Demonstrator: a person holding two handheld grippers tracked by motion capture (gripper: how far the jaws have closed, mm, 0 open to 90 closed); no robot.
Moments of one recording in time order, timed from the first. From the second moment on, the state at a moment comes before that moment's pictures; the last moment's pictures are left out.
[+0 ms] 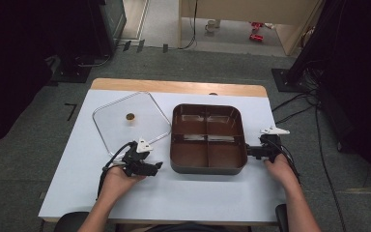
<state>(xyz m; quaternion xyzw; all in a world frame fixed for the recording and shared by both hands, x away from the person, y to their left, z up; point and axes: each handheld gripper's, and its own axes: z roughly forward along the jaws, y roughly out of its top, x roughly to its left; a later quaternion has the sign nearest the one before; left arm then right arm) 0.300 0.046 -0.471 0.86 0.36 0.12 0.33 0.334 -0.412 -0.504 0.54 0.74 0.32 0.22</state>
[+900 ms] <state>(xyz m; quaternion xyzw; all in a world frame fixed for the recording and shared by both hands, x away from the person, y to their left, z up) 0.328 0.055 -0.445 0.85 0.38 0.12 0.34 0.334 -0.412 -0.504 0.54 0.74 0.32 0.22</state>
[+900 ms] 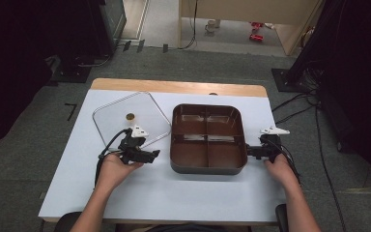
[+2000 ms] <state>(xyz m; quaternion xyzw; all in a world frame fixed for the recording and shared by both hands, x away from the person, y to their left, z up) 0.381 0.082 -0.434 0.84 0.40 0.13 0.34 0.334 -0.412 -0.504 0.54 0.74 0.32 0.22</state>
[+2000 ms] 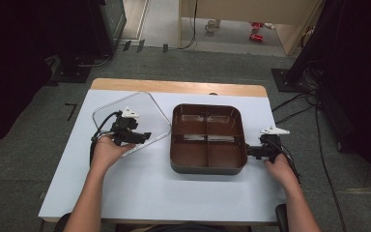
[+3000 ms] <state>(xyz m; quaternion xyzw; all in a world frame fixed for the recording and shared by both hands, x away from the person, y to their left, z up) 0.437 0.114 -0.460 0.81 0.46 0.18 0.32 0.334 -0.412 -0.504 0.54 0.74 0.32 0.22</state>
